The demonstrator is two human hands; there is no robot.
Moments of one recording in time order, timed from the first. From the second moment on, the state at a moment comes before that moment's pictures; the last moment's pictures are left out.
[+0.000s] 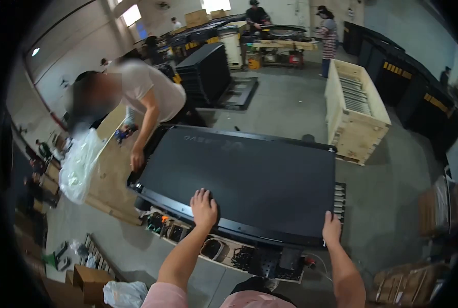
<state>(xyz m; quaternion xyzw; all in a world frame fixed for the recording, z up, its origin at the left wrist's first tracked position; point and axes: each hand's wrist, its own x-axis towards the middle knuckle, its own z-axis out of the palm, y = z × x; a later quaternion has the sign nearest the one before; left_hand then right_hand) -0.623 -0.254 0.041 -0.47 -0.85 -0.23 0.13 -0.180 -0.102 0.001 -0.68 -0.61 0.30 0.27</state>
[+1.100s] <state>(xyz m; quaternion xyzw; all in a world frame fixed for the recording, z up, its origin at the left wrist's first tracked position) -0.622 -0.255 0.037 -0.47 -0.85 -0.20 0.11 -0.183 -0.108 0.004 -0.73 -0.56 0.31 0.23</state>
